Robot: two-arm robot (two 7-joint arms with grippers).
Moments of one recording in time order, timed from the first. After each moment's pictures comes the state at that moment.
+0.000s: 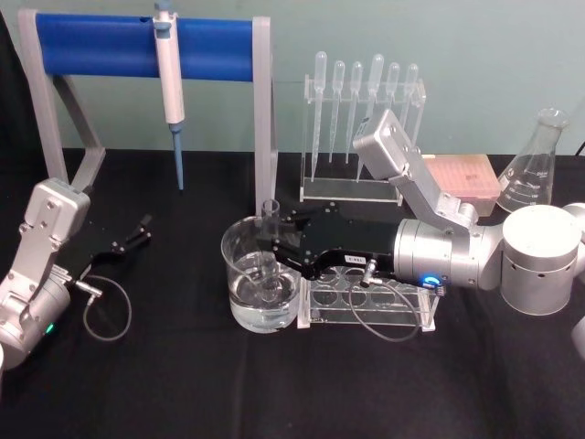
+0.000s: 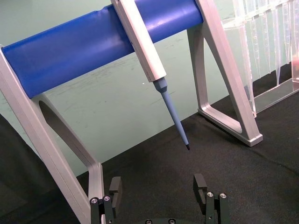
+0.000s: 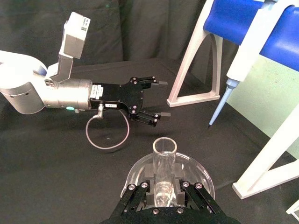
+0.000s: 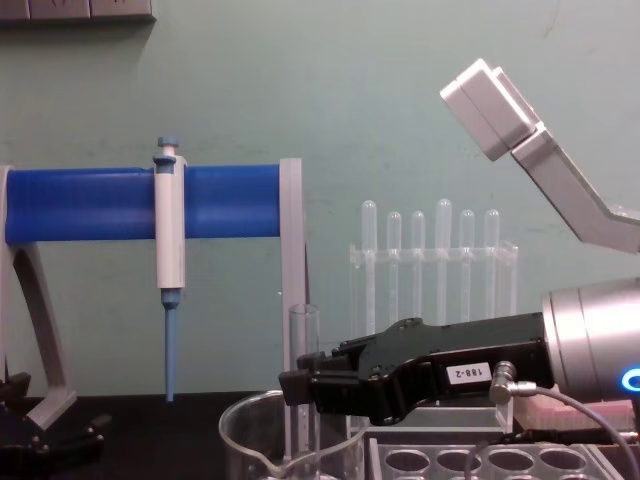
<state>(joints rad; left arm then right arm) -0.20 0.60 0.45 -1.41 -0.25 -0.12 0.03 0.56 0.48 -0.70 -1.46 0.45 0.19 0.66</state>
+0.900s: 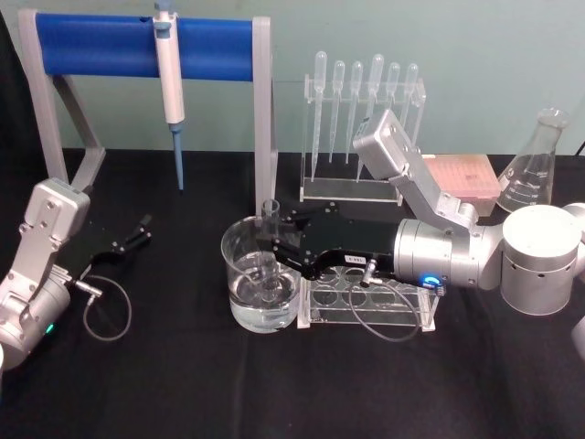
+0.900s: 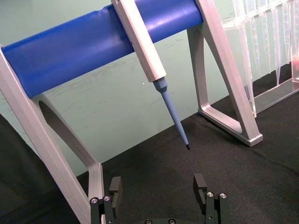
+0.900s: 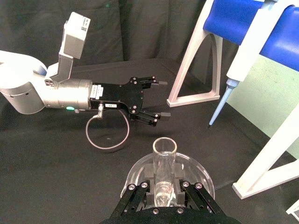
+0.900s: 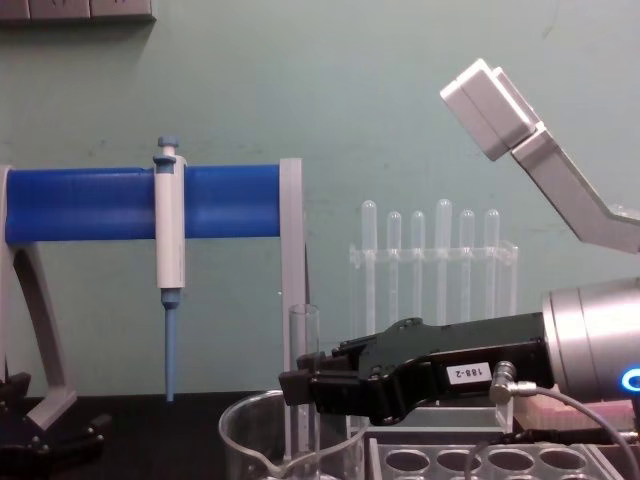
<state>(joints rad) -0.20 0.60 0.45 -1.41 -0.25 -0.12 0.03 0.56 0.48 -0.70 -1.46 0.45 0.19 0.66</state>
